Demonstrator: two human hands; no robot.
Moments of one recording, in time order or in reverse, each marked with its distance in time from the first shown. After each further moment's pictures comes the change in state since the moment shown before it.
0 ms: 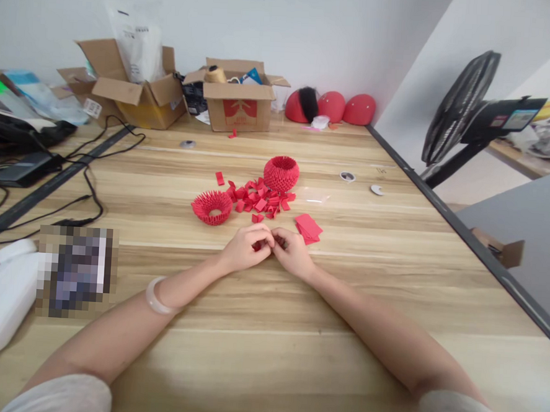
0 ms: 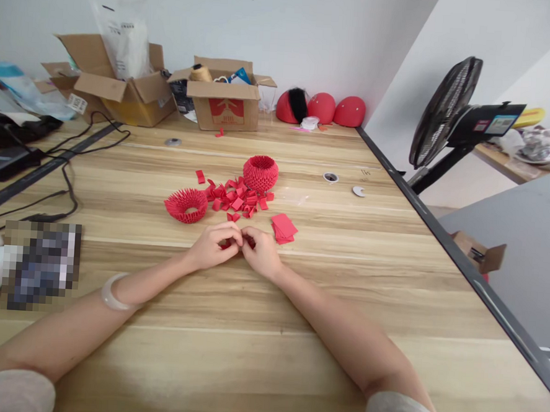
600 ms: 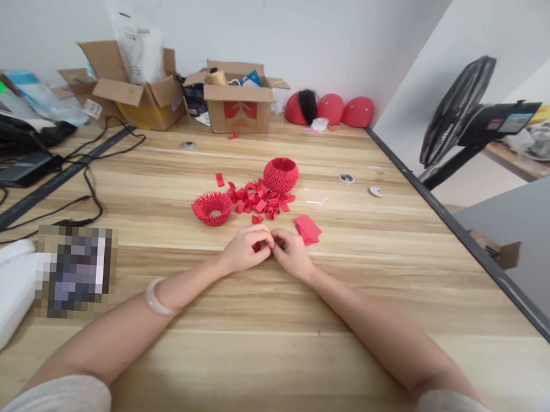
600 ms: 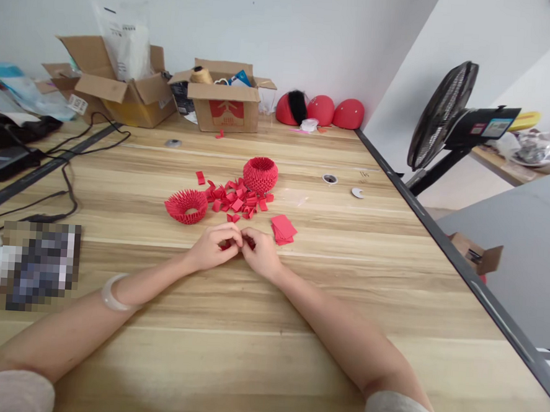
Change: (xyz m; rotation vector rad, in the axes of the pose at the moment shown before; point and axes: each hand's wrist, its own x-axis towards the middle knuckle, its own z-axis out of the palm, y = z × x) left_hand 0.001 0.002 -0.002 -0.003 -0.018 -0.027; right_hand 0.000 0.001 -0.001 0.011 -0.020 0.010
